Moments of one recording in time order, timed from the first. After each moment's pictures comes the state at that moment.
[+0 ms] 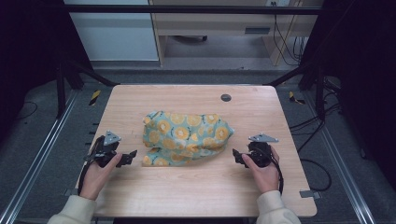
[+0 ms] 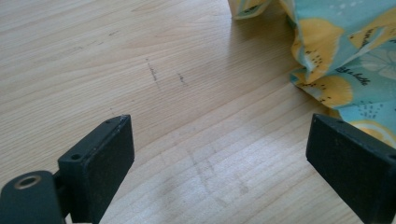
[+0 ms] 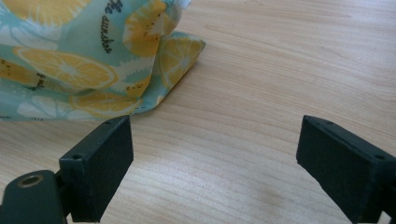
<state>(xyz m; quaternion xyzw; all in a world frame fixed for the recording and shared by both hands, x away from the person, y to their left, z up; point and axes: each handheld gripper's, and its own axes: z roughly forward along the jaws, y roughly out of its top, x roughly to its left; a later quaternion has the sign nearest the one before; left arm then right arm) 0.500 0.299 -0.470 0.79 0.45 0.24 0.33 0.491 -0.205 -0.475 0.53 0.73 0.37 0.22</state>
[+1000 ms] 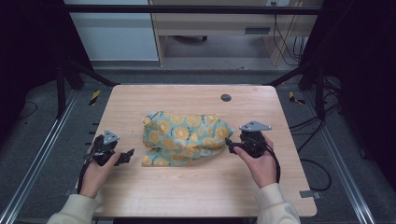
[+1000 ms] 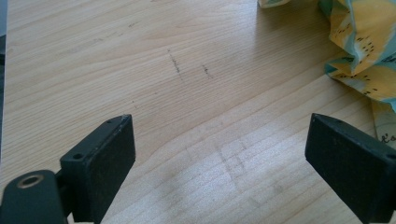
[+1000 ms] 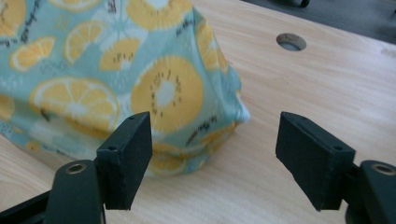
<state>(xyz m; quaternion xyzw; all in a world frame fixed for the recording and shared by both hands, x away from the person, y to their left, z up) 0.507 0.306 -0.477 0.80 0.45 0.26 0.31 0.496 -0.174 -0.415 0.45 0.77 0.39 0.25</state>
